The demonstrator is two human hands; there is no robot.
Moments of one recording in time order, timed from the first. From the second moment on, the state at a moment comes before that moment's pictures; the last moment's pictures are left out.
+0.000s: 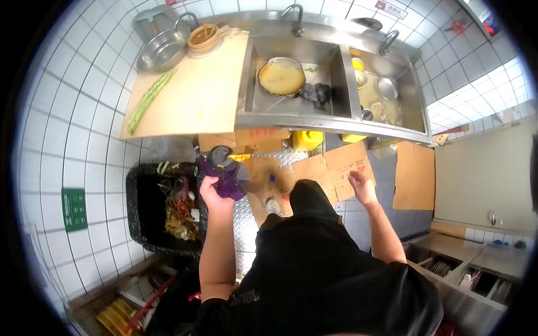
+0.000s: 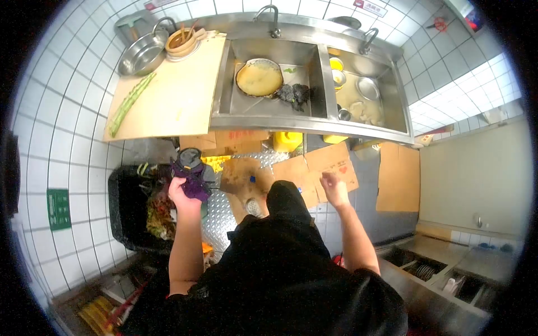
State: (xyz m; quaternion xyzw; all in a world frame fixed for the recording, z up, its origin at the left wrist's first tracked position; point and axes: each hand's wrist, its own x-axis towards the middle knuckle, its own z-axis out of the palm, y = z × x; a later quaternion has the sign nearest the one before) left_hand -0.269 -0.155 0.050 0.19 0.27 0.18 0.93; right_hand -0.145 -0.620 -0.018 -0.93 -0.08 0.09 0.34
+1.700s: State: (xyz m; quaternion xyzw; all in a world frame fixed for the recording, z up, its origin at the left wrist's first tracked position) left_hand 0.424 -0.090 -0.075 0.42 0.32 0.09 0.85; right_hand 0.504 -0.239 -0.090 -0.79 -0.23 0.19 0.53
